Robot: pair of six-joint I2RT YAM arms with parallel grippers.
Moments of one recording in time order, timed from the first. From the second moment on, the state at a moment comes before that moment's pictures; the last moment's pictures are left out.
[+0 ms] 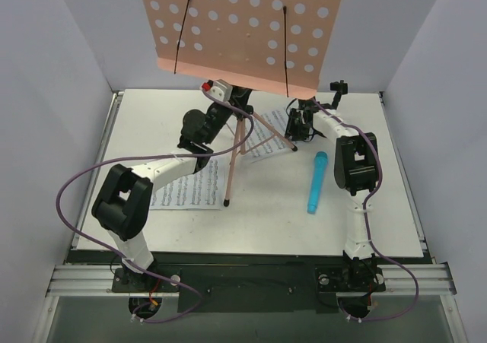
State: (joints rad) left arm -0.56 1.76 1.17 1.04 0.10 -0.05; right arm 0.22 2.30 1.81 -0.54 -0.08 0.39
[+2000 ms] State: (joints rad) left arm -0.48 1.66 1.19 0.84 0.23 -0.15; right arm 0.25 2.22 1.66 -0.50 0.00 0.40
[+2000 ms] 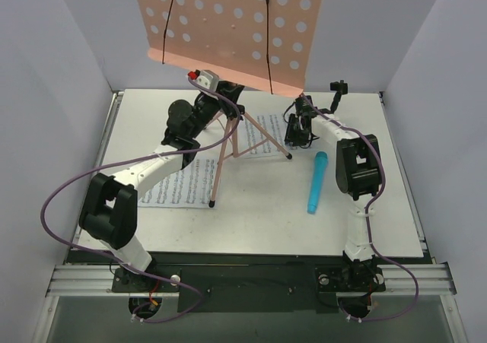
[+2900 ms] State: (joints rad) left arm -0.43 1.59 1.19 0.80 0.32 -0.15; right arm 0.28 1.99 1.29 -0.34 -0.01 0.47
